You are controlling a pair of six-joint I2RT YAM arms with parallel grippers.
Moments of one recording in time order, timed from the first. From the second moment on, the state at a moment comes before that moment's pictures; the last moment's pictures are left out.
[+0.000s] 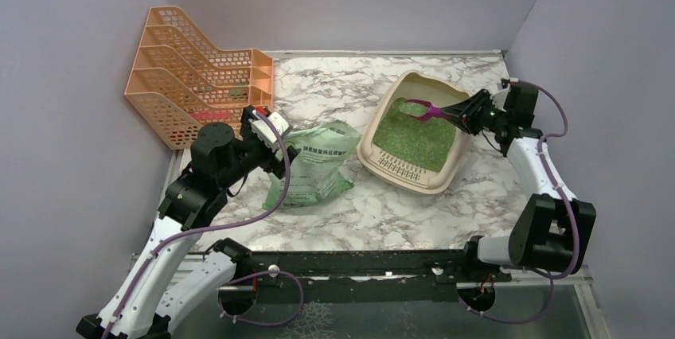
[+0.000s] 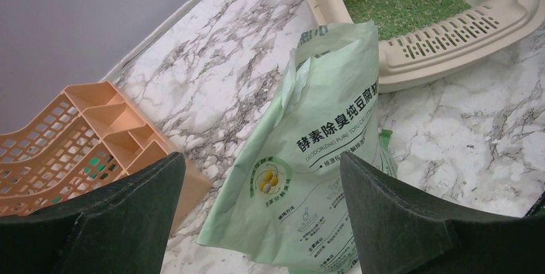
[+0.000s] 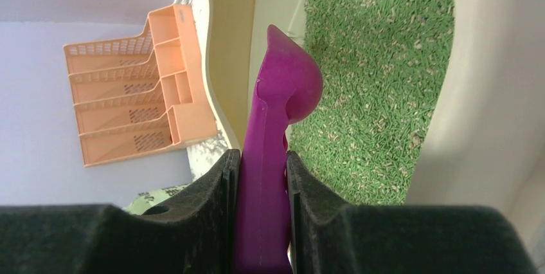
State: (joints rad) left arm -0.48 0.71 0.97 -0.52 0.22 0.31; right arm -0.20 1.33 0.92 -0.18 -0.64 0.77
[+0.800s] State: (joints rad) left arm -0.48 0.72 0.97 -0.52 0.21 0.29; right arm -0.20 1.20 0.86 -0.28 -0.66 0.73
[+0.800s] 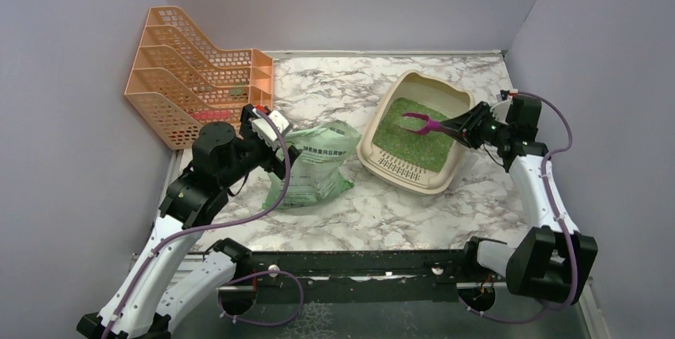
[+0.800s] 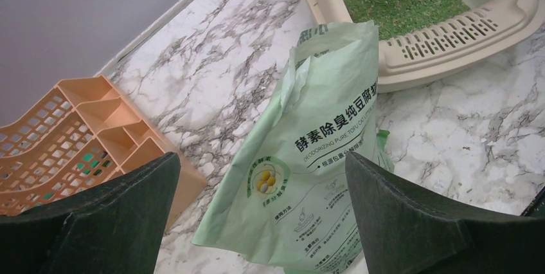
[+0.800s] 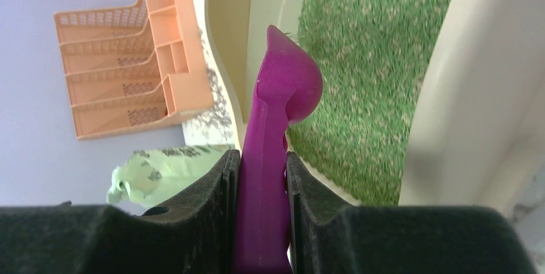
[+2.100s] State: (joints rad) left arm -0.48 0.69 0.97 -0.52 0.22 0.27; right arm -0.20 0.73 1.05 -1.00 -0.25 0.53
